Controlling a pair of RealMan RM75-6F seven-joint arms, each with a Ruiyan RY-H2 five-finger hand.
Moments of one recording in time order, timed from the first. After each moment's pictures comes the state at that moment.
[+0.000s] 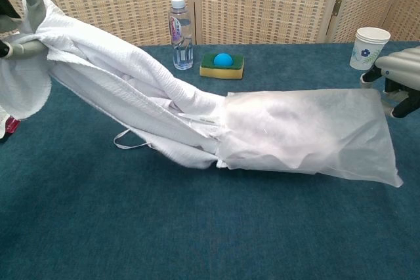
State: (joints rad) left arm -0.42 -1.30 -0.18 -1.90 1.45 1.40 0.44; right arm 0.59 -1.37 0.08 -1.51 -1.07 1.07 -0.55
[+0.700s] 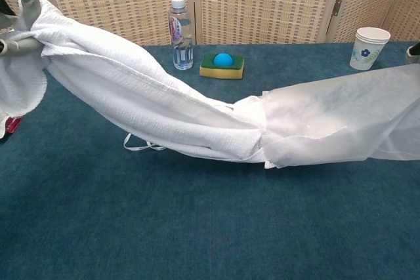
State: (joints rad) left arm -0.41 -1.29 -0.18 -1.91 1.45 1.40 0.44; right arm 0.54 -1.26 0.11 -1.54 -1.05 1.11 -0.53
